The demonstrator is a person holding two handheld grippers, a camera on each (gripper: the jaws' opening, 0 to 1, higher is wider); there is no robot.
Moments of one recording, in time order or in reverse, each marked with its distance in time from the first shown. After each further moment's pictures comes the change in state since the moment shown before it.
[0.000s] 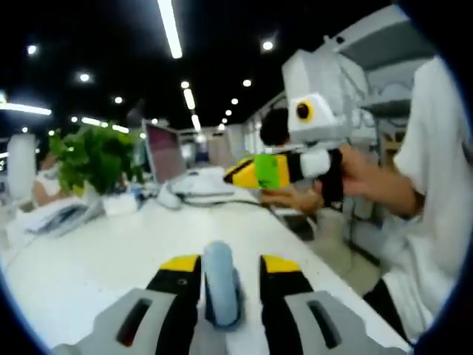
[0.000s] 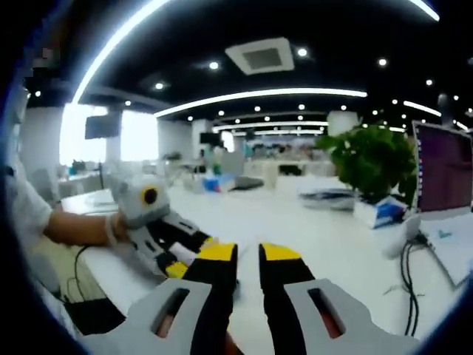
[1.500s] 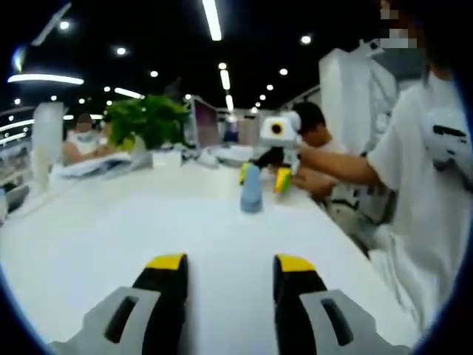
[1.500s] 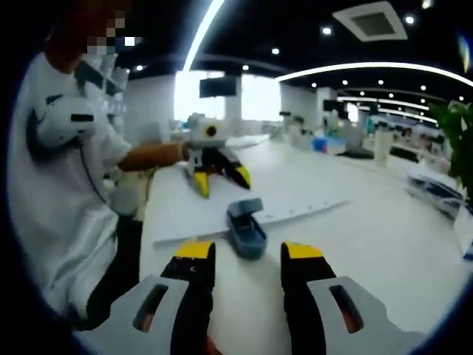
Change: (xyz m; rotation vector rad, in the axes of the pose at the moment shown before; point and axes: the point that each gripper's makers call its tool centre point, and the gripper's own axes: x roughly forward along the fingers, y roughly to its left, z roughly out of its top) left arm -0.119 0.014 -0.068 -0.114 0.157 0.154; right arm 0.019 0.040 -0.074 -0.192 0.182 0.760
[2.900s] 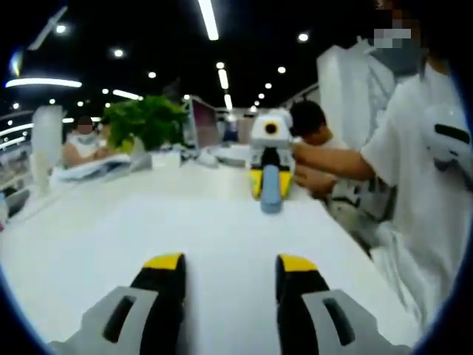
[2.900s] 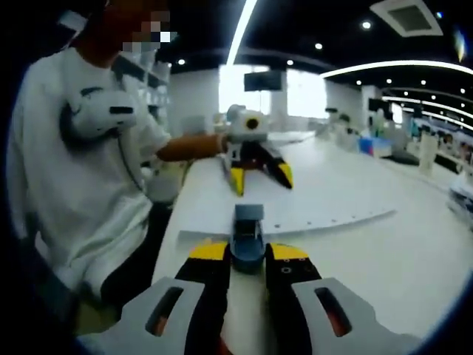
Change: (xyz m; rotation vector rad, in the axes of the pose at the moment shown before) left arm 0.001 0.003 0.001 0.014 0.004 0.003; right arm 0.013 0.026 0.001 -0.057 0.022 0.258
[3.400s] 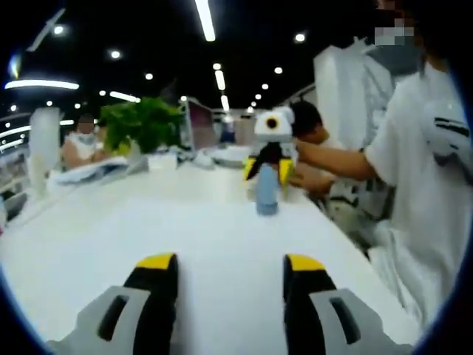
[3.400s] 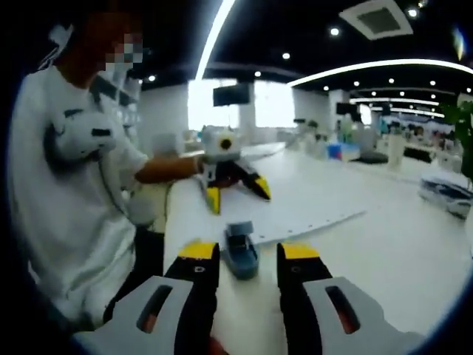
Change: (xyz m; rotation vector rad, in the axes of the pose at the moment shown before) left arm -0.003 -0.002 0.012 0.018 -0.035 -0.008; right arm -0.042 -0.012 0.029 0.092 -0.142 -0.288
